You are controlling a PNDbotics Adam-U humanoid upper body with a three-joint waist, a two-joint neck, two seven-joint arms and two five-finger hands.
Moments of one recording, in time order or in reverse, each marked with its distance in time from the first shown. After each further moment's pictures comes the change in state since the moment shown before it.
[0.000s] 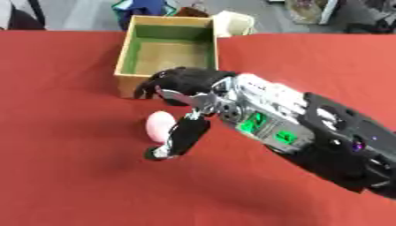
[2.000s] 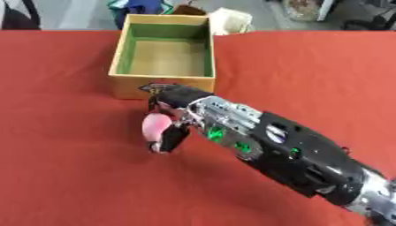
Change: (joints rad) left arm 0.001 -0.009 -0.005 0.000 0.010 0.002 -0.006; right arm 0.005 0.131 0.031 0.278 0.155 0.062 -0.032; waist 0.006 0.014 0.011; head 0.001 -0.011
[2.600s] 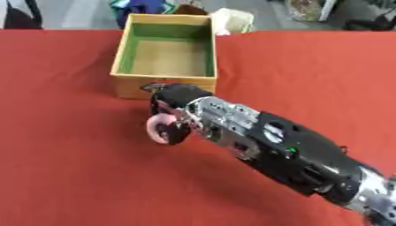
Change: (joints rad) left arm -0.006 0.000 0.000 0.000 0.003 -0.003 -0.002; right arm -0.009 0.001 0.012 0.017 0.081 -0.058 -0.065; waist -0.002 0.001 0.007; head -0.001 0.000
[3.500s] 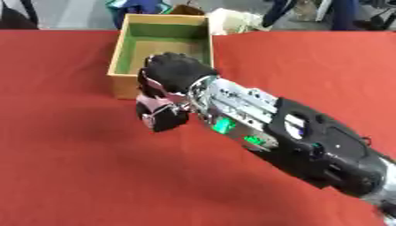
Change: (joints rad) left arm 0.000 0.000 0.000 0.000 0.000 0.000 0.000; right arm -0.057 -0.094 -0.079 -0.269 0.014 0.009 -0.004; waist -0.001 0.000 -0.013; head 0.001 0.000
